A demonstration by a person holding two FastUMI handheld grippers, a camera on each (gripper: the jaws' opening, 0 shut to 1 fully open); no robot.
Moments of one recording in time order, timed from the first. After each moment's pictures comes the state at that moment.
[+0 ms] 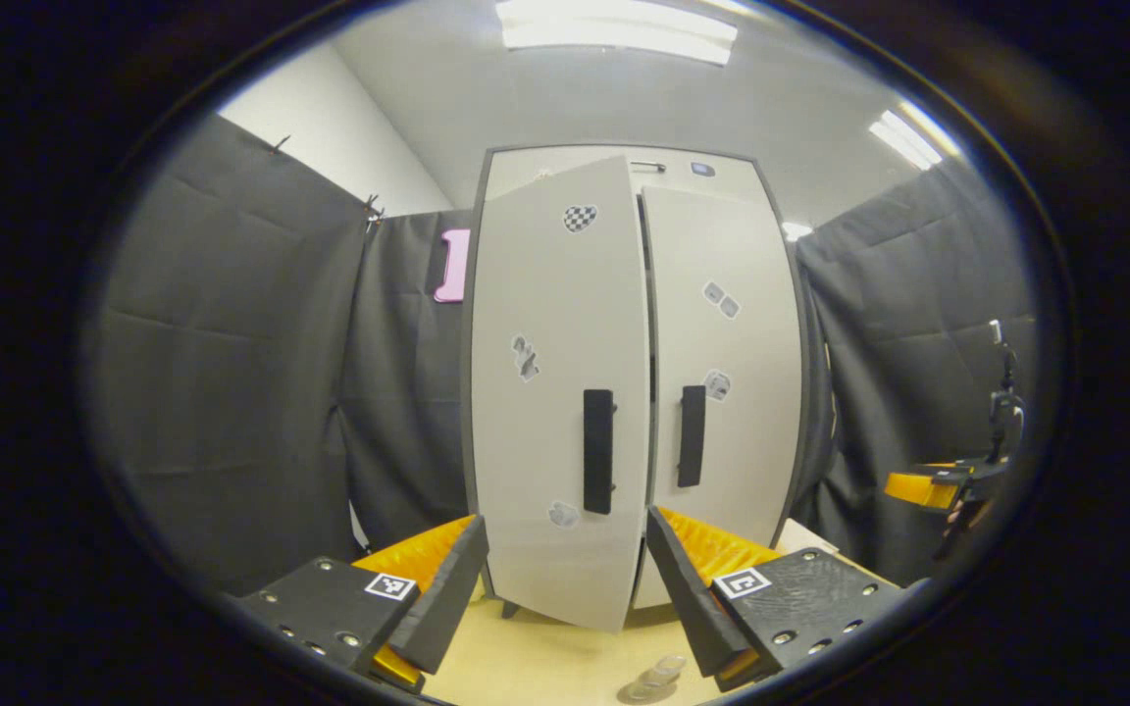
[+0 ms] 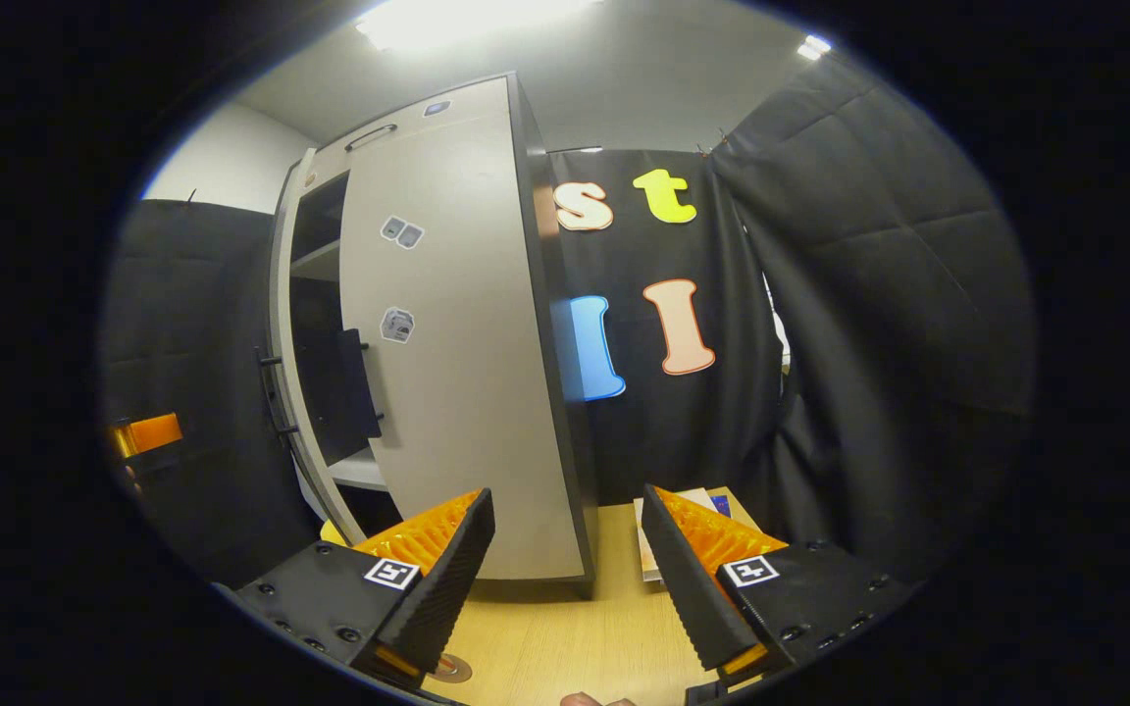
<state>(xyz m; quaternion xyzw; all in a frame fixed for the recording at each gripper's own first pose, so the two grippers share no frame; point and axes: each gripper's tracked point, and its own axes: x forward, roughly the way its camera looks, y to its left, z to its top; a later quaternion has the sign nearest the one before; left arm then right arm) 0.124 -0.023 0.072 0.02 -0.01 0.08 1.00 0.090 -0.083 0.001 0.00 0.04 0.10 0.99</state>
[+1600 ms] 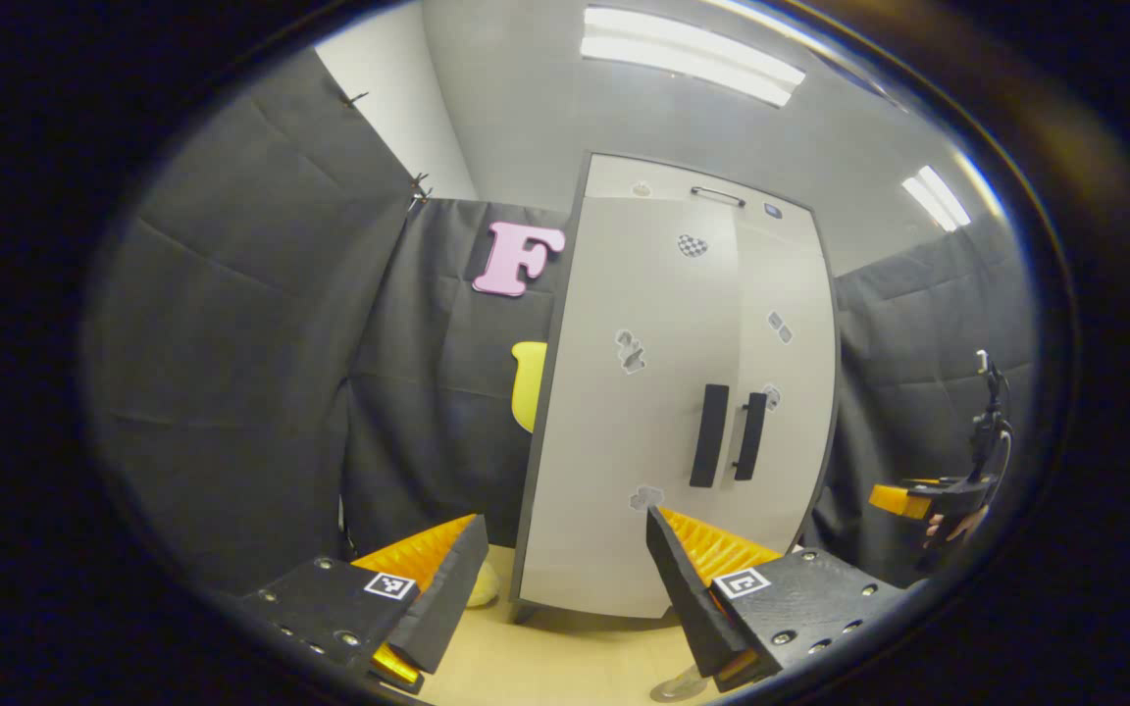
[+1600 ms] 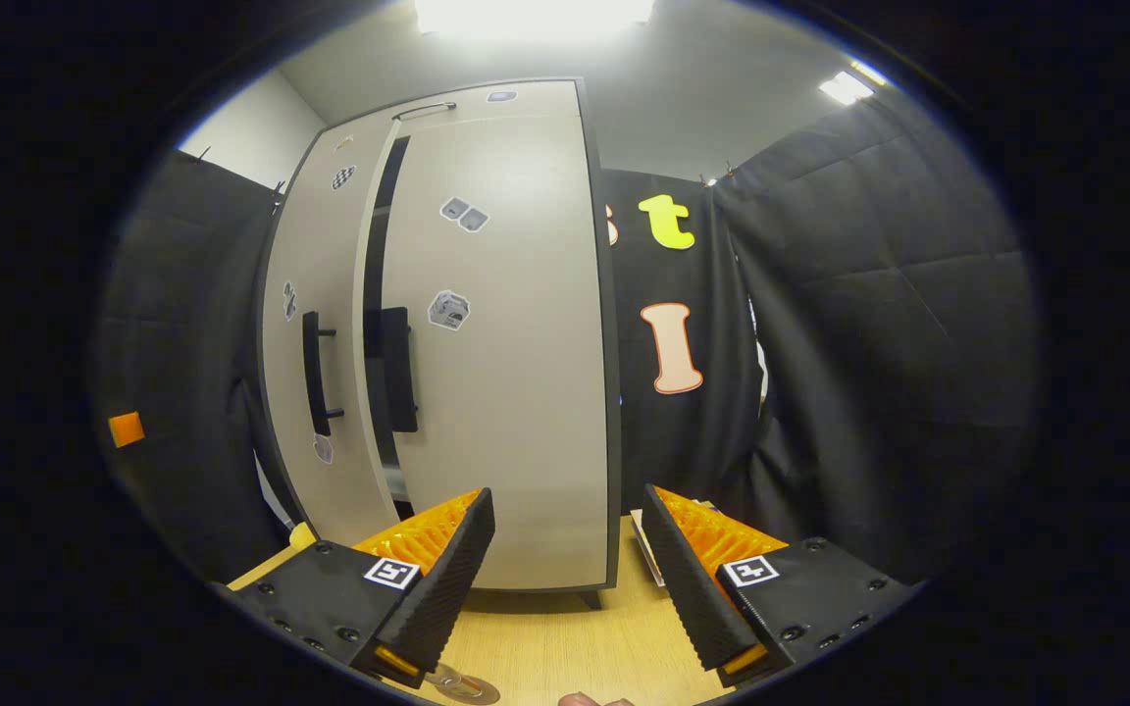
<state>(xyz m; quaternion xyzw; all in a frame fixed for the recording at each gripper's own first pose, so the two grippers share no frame) 0.100 0.093 0.029 -0.03 -0.05 0.05 1.00 0.079 0.006 -0.016 -0.03 0.01 0.02 1.00</state>
